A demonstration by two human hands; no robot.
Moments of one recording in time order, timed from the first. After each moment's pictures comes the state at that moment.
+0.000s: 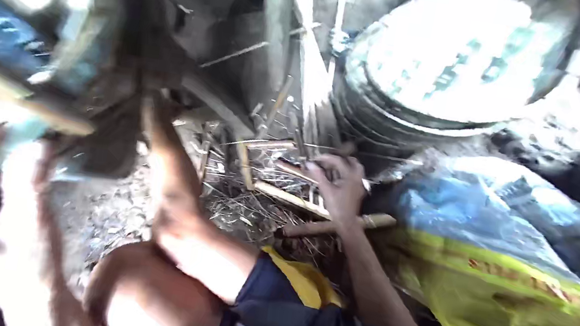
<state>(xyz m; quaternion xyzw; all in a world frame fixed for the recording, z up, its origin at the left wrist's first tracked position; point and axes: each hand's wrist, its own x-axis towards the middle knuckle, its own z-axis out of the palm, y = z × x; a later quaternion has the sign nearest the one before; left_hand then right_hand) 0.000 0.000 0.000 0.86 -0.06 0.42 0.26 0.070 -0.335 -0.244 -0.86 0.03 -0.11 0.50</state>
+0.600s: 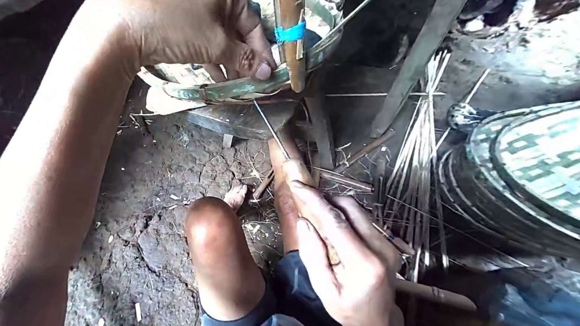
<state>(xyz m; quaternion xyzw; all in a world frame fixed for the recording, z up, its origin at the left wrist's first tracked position) 0.033 0.012 0.151 0.96 -0.07 -0.09 0.24 -0.033 -0.212 -0.056 -0.73 -0.36 -0.25 0.53</state>
